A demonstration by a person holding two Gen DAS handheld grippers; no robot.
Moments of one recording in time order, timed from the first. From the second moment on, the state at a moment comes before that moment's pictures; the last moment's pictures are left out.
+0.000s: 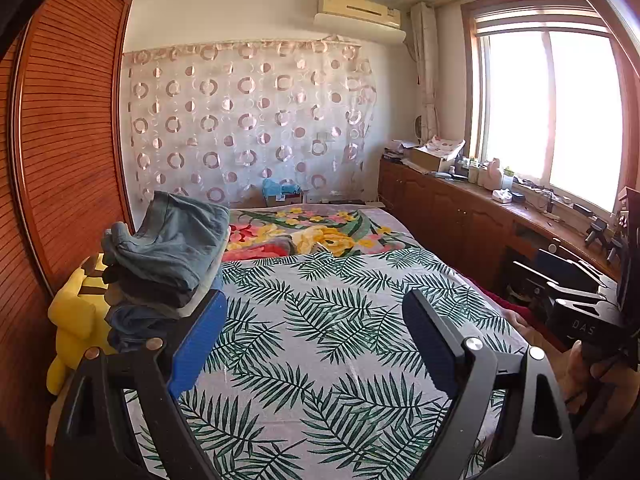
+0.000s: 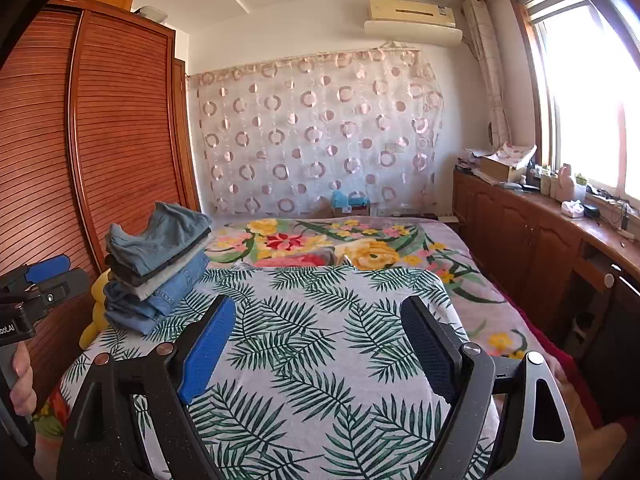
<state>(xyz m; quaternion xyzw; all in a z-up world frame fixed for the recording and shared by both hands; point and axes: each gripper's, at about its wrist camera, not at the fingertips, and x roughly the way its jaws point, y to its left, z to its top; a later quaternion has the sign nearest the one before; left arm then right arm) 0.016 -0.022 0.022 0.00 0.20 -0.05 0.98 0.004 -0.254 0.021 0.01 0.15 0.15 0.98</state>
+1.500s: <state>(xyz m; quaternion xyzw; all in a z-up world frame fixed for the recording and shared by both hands) 0.015 -0.021 0.020 0.00 0.20 -0.05 0.98 0.004 -0.254 0.022 0.01 0.15 0.15 0.98</state>
